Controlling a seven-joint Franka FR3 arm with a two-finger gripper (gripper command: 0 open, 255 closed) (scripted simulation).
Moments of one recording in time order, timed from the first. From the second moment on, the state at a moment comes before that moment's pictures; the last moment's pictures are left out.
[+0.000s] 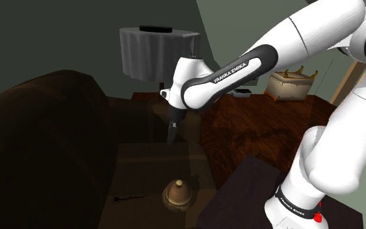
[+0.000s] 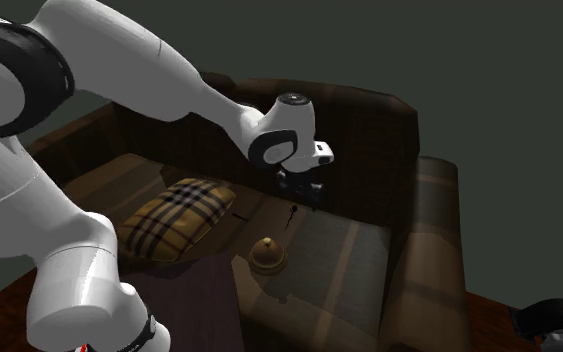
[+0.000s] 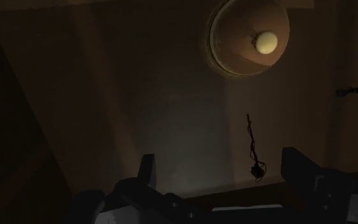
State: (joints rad) arm 0.20 -0.13 0.13 -2.42 0.14 2.45 -0.47
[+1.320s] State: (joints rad) arm 0.34 0.55 0.24 -2.03 0.11 2.77 -0.66
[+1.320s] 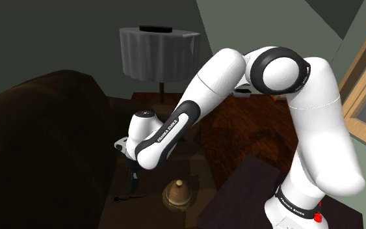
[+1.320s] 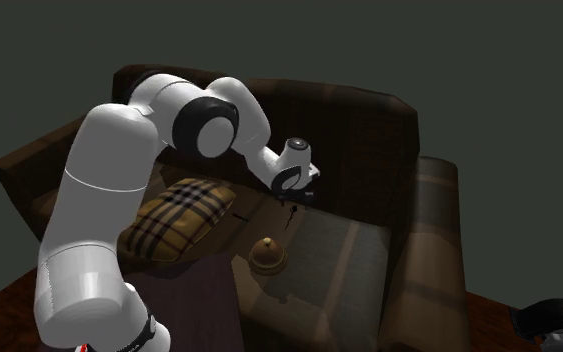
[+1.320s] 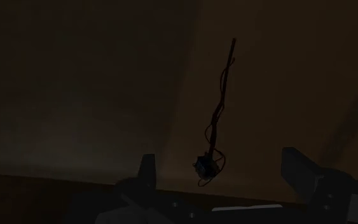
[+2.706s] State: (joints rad) arm 0.37 0.75 0.24 -1.91 0.08 2.84 -0.70
